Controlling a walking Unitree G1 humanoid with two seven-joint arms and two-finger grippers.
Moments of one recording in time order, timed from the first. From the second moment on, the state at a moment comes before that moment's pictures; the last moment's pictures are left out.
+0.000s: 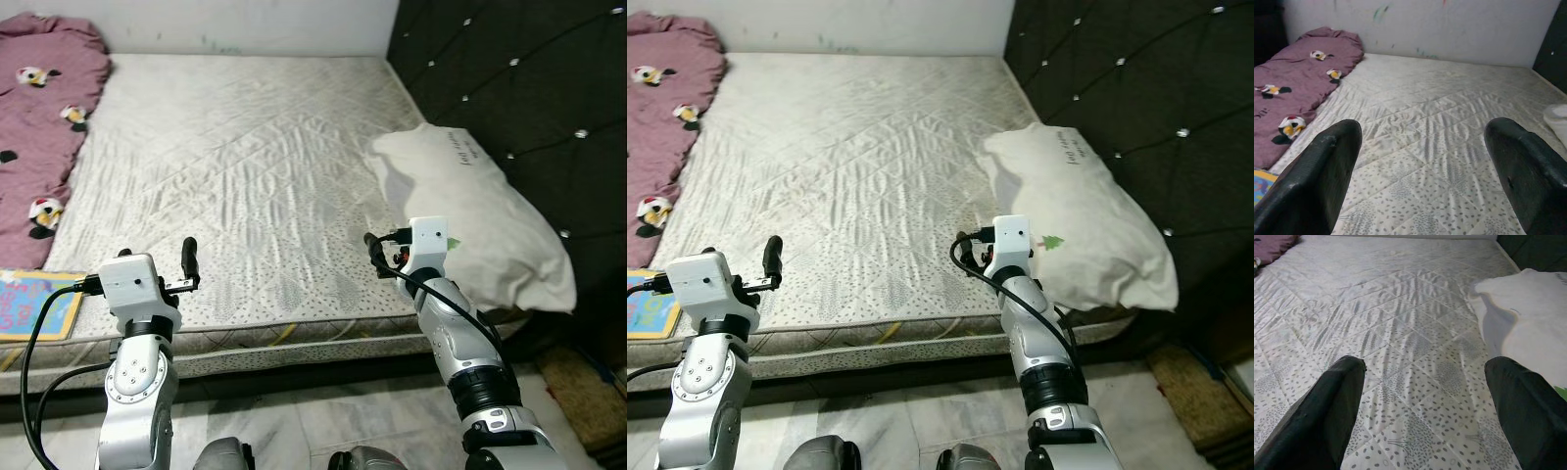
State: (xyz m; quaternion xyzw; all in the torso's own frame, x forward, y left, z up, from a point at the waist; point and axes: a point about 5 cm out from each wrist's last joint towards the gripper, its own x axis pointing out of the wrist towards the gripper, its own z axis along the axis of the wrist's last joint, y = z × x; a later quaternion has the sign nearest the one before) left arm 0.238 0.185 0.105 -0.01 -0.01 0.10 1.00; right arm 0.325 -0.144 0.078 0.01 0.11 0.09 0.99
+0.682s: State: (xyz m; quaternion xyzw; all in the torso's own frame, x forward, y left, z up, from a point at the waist) left arm 0.238 0.185 0.105 -0.01 -0.01 0.09 1.00; right arm 0.325 -0.144 0.078 0.01 0.11 0.09 0.99
